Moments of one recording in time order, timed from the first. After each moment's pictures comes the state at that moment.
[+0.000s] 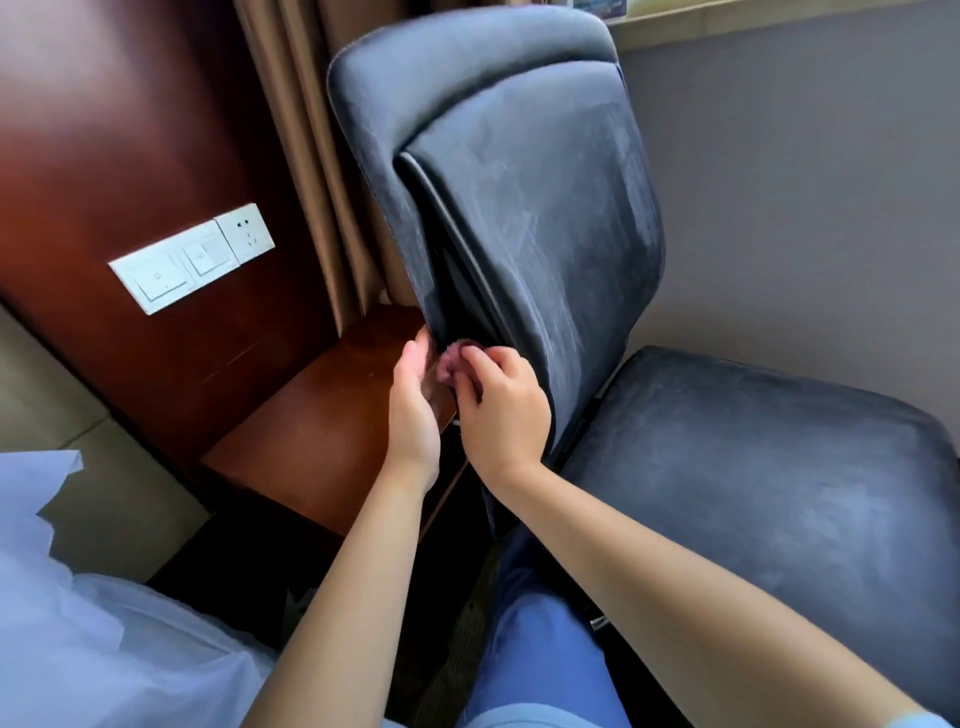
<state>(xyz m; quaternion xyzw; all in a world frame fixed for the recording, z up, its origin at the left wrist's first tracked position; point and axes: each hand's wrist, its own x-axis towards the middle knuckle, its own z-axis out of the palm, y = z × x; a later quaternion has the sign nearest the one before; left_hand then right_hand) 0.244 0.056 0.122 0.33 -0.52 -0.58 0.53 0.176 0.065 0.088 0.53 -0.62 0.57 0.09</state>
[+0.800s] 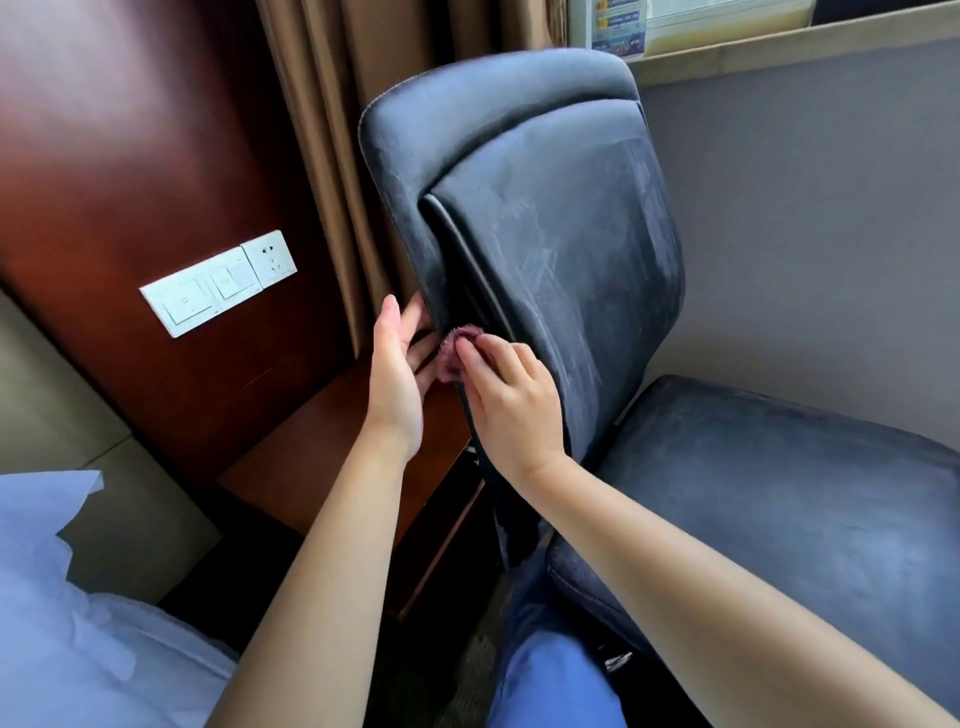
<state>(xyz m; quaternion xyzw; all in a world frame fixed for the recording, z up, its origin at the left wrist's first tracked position) 0.257 0.023 0.174 0.35 -0.52 -0.56 0.55 0.157 0.036 0.112 0.62 -0.51 0.53 0.27</state>
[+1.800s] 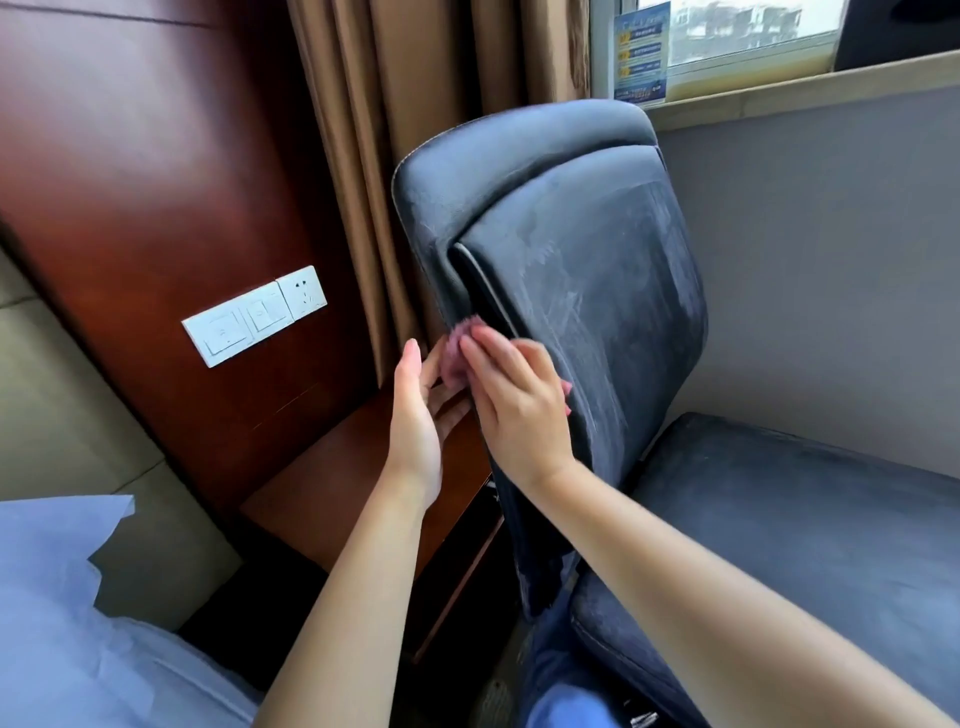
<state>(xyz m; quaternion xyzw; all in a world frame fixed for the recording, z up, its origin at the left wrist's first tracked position) 0.260 0.033 0.176 0.34 -0.54 -0.55 0.54 0.159 0.024 0.144 0.64 -0.43 0.57 0.29</state>
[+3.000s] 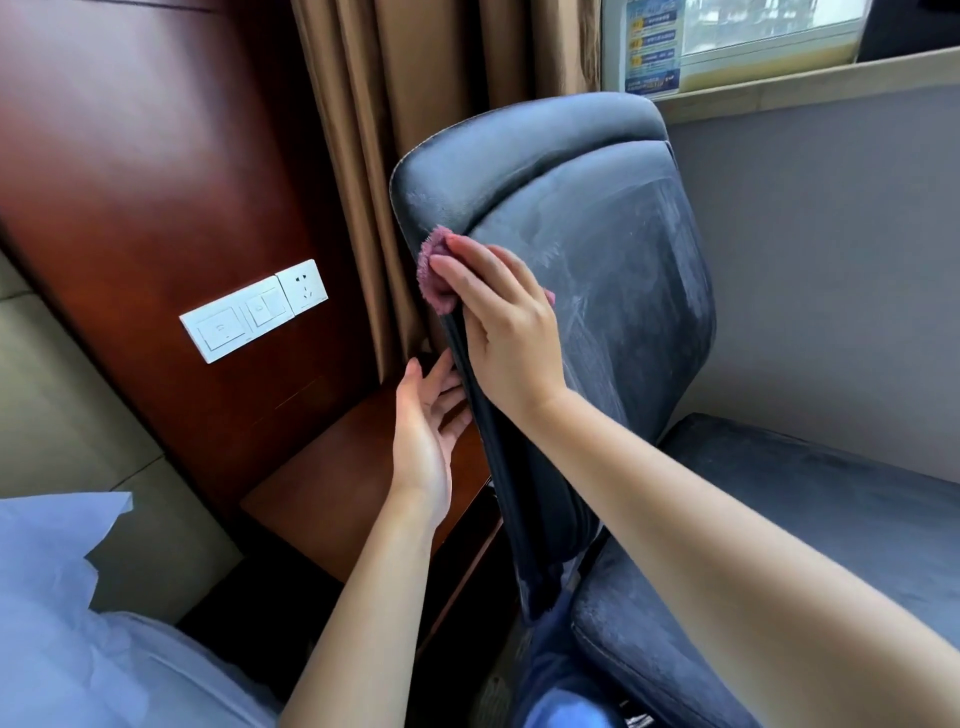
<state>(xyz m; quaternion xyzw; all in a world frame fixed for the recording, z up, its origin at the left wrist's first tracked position) 0.252 0.030 0.169 0.34 -0.44 -0.58 0.59 0.155 0.000 0.211 0.65 -0.39 0.60 0.24</state>
